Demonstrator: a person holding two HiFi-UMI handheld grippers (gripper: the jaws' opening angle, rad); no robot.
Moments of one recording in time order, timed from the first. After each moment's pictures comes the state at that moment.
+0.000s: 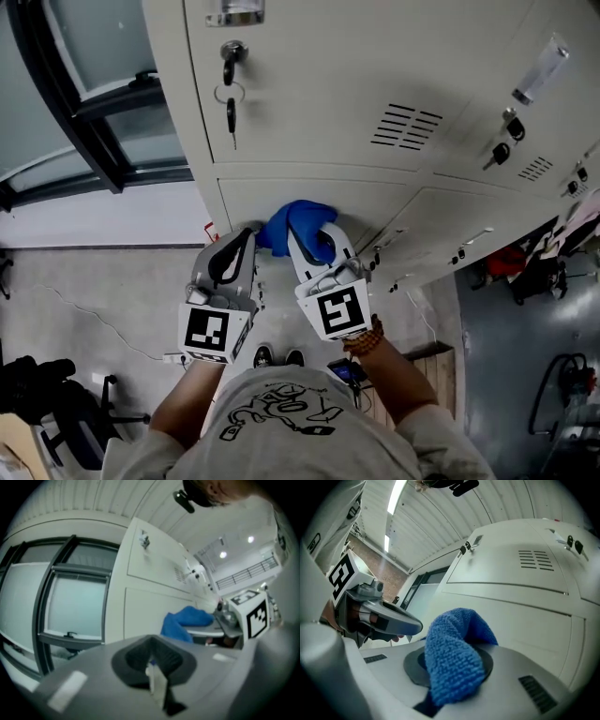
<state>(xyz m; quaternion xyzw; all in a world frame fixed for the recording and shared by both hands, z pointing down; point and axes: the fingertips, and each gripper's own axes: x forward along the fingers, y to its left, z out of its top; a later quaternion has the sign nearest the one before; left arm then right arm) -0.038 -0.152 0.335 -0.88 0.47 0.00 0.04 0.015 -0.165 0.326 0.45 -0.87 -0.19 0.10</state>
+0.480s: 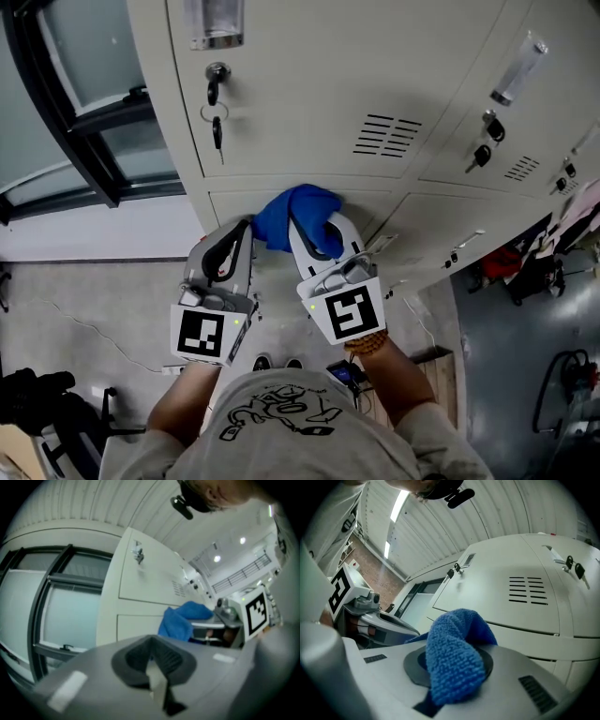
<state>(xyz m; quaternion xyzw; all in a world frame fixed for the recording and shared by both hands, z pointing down) -0.026 -0.154 0.282 -0.88 0.46 0.03 0.08 0.027 -0.160 0.255 0.46 -0.85 -0.23 0.04</state>
